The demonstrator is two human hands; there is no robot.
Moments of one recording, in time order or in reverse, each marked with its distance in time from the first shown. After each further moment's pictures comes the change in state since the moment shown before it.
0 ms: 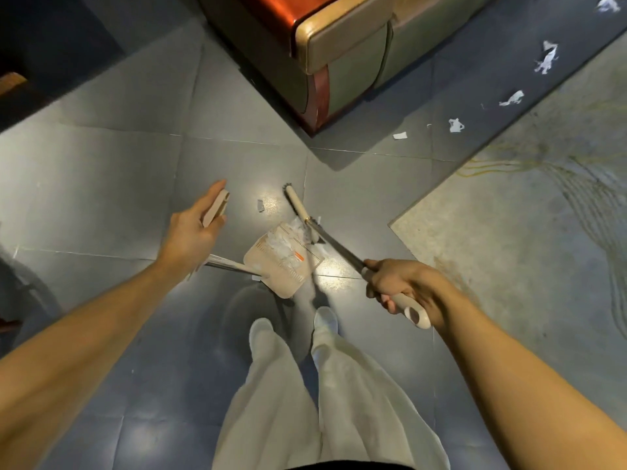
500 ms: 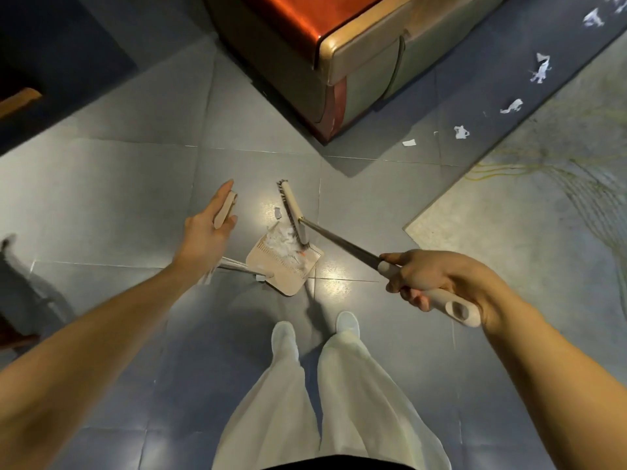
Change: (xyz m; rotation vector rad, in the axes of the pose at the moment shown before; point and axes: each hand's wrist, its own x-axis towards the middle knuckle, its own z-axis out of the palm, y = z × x) left_hand 0.005 -0.047 -0.064 -0.089 -0.010 0.004; right_hand -0.044 -0.044 0.057 0.070 -0.009 0.010
